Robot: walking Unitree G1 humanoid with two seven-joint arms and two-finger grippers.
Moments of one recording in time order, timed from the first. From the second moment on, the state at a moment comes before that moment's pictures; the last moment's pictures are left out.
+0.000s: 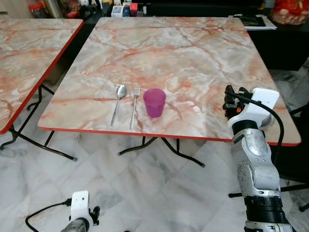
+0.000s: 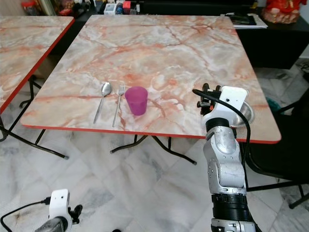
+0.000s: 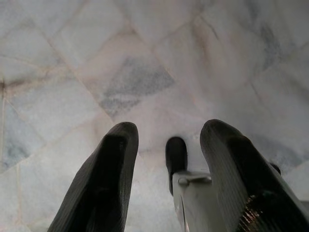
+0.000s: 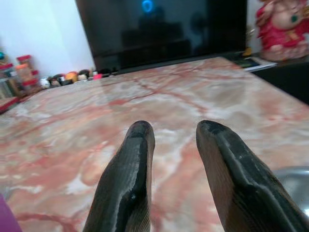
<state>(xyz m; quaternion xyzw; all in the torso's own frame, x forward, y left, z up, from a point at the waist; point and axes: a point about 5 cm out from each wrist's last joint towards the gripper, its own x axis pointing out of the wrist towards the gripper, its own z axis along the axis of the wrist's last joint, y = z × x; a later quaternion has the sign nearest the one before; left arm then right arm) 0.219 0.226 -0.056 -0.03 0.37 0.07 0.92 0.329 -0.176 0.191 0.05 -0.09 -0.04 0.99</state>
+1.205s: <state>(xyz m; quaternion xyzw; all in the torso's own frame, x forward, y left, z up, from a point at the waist) 0.173 0.269 -0.066 -0.02 0.40 0.10 0.91 0.332 -0.173 0.194 0.06 -0.09 -0.03 0.99</state>
